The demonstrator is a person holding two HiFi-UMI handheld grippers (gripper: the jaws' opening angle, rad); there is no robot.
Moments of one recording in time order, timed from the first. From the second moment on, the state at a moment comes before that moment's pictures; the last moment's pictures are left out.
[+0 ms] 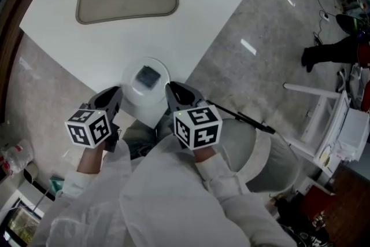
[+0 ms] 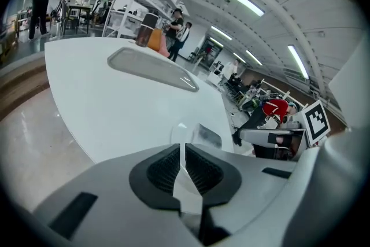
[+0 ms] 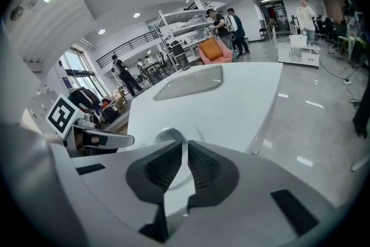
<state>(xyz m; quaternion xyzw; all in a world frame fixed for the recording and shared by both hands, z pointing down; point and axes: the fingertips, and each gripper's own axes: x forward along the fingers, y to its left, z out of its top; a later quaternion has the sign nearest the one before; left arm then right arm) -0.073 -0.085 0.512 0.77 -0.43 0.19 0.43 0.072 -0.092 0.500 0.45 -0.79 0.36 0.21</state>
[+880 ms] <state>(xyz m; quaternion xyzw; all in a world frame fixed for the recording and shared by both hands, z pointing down) -0.066 -0.089 0.538 0.76 -0.41 0.24 0.45 0.073 -0.099 0.544 0.43 -0.76 0.40 0.26</state>
